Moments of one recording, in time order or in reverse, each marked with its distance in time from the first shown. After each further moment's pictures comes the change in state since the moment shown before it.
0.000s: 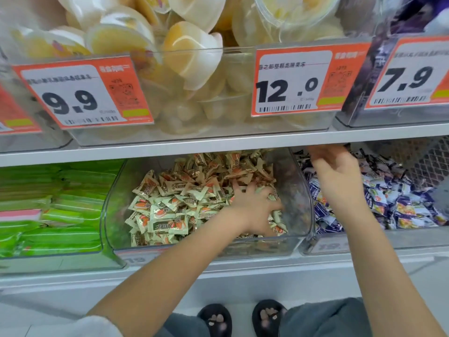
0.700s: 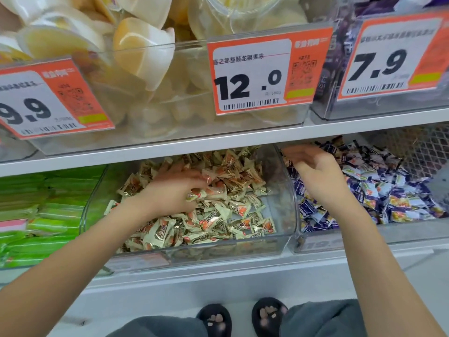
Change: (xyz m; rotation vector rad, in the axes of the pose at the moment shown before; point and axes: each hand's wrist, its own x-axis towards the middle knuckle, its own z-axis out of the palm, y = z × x) left_hand -0.062 -0.109 -0.009 0.015 0.190 -0.168; right_hand 0.016 0.027 -0.009 -0.139 -0.234 0.030
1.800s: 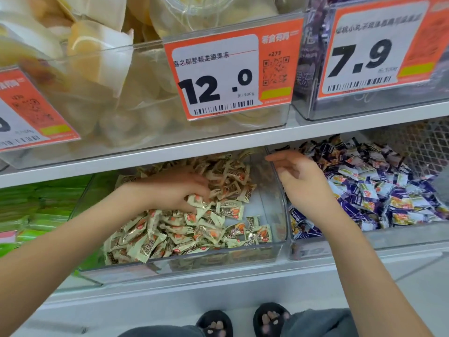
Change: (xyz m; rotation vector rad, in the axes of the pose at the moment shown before) left_hand 0.035 0.000 -0.015 0.065 -0.199 0.302; right_hand -0.008 0.002 0.009 0.054 -0.046 -0.010
